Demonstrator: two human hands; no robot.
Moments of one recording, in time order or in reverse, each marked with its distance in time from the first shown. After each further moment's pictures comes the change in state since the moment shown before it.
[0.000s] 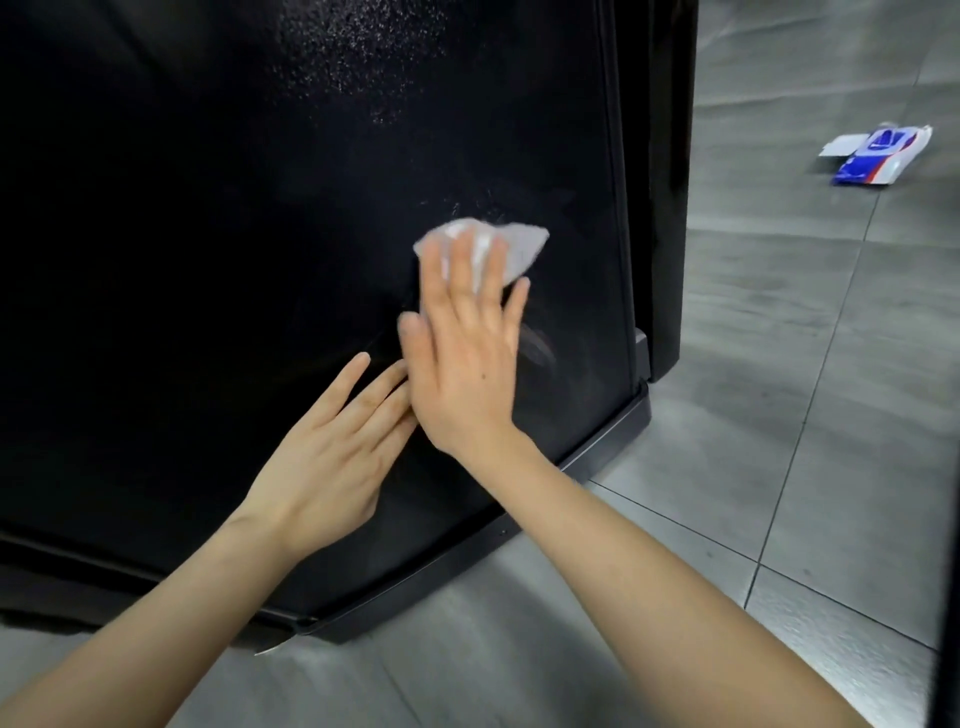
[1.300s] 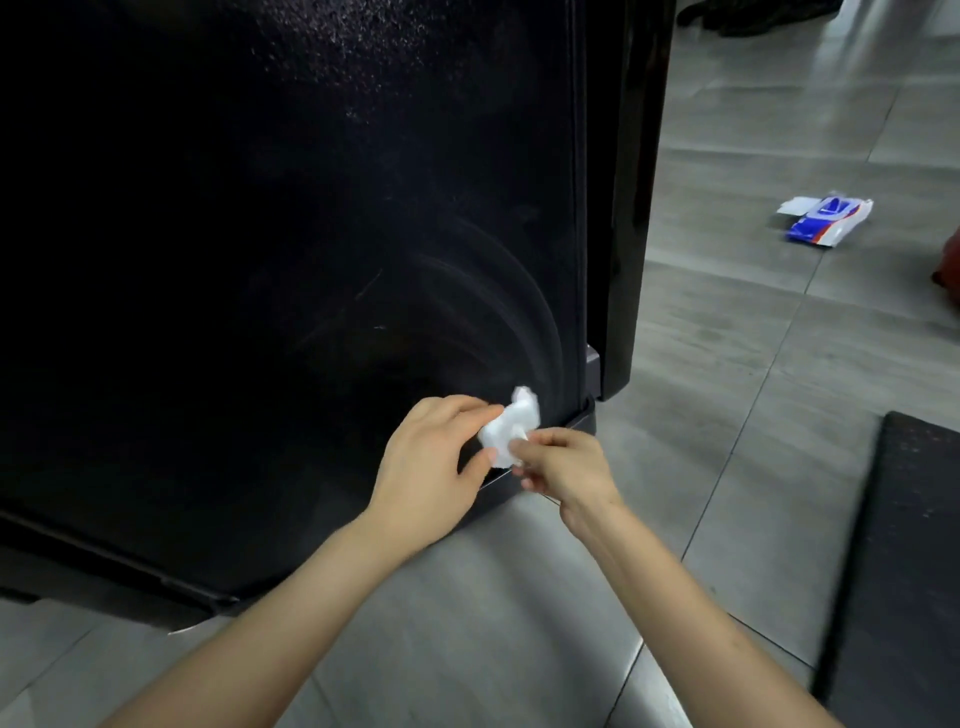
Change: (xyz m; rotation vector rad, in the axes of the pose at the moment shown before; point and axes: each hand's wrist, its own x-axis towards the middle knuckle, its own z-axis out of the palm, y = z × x) left_hand 0.076 0.097 -0.017 -0.958 0.039 -0.603; right_hand -0.066 0.108 -0.084 0.600 -0.339 1.195
